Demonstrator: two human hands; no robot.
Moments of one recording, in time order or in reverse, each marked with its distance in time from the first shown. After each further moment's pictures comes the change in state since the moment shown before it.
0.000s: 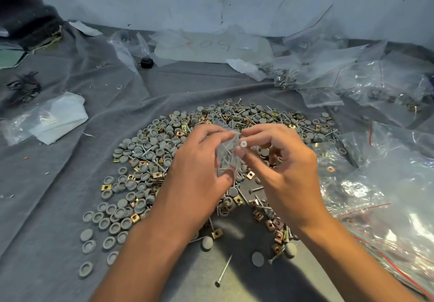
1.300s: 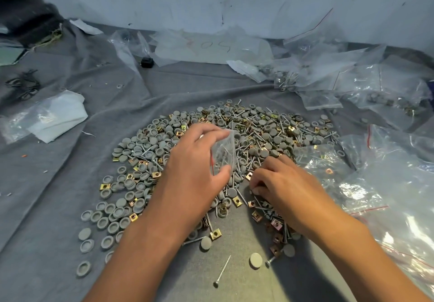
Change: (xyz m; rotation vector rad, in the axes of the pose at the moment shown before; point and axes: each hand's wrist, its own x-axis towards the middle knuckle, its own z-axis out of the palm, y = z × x) left_hand 0.000 -0.004 -0.002 0.024 0.026 -0.031; right_hand -0.012 0.042 -0.020 -0.831 -0.661 -0.025
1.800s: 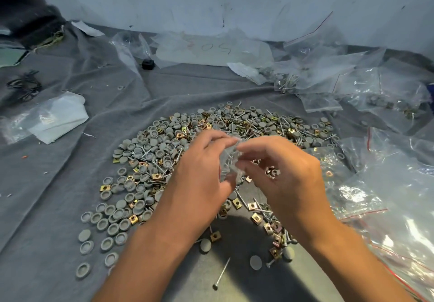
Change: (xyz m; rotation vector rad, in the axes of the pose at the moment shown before) left_hand -0.001 0.004 0.007 0.007 -0.049 0.026; right_hand 0.006 -0.030 -0.024 0.560 0.659 -0.123
